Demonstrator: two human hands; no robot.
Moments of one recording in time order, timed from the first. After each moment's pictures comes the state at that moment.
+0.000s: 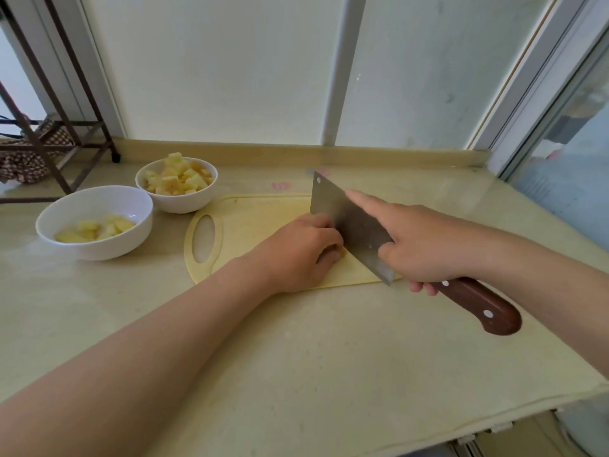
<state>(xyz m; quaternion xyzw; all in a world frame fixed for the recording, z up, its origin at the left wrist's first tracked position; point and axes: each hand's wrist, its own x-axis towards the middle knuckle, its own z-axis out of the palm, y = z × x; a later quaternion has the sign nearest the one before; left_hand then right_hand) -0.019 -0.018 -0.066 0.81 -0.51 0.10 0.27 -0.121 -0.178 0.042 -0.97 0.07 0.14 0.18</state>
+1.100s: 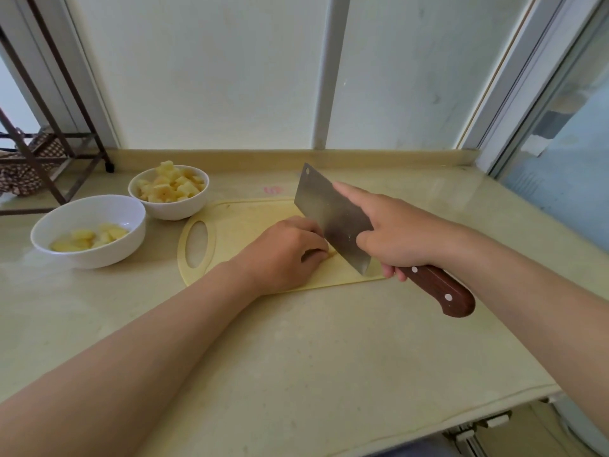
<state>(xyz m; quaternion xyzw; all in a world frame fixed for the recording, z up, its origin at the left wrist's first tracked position) -0.020 -0.013 -0.066 0.80 -0.51 0.12 0.29 -0.109 -0.181 0.033 -0.96 0.05 0.09 0.25</state>
